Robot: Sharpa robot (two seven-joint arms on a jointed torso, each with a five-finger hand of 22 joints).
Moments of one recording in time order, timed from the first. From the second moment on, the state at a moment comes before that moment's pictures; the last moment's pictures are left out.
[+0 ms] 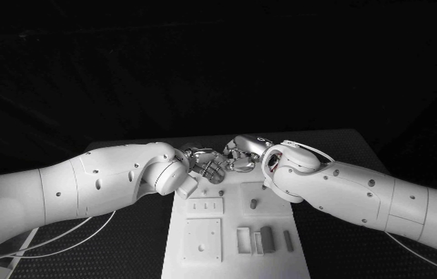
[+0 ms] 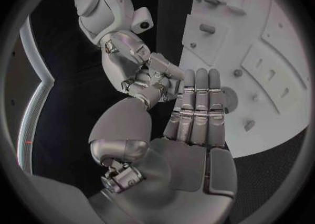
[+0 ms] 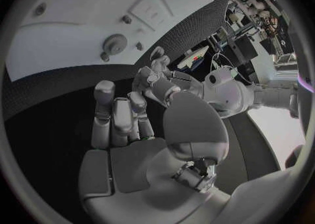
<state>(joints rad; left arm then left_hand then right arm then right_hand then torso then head) 1.39 -0.60 -0.23 1.38 -0.26 -0.28 -0.23 0.96 0.04 0.61 -0.23 0.05 0.94 0.14 0.34 0.42 1.27 0.07 0.14 0.31 1.12 0.03 0.39 0.87 0.01 1.01 -0.06 0.20 0.80 1.20 -0.57 0.00 1.39 -1.46 -0.25 -0.22 1.10 -0.02 0.61 -0.30 0.04 0.95 0.07 0.34 0.53 1.09 -0.01 1.23 1.20 1.29 -0.11 1.51 0.98 0.21 1.18 -0.06 0.96 1.31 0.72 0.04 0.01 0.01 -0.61</state>
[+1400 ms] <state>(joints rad) 1.39 -0.60 -0.23 1.38 -0.29 -0.29 -0.26 0.86 0.05 0.66 -0.28 0.40 1.01 0.15 0.38 0.46 1.35 0.02 0.24 0.45 1.19 -0.02 0.51 0.97 0.01 1.08 -0.12 0.25 0.92 1.19 -0.58 0.00 1.40 -1.46 -0.24 -0.23 1.10 -0.04 0.61 -0.29 0.04 0.95 0.07 0.34 0.53 1.08 -0.01 1.22 1.17 1.29 -0.12 1.50 0.96 0.21 1.18 -0.06 0.96 1.31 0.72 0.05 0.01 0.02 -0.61</state>
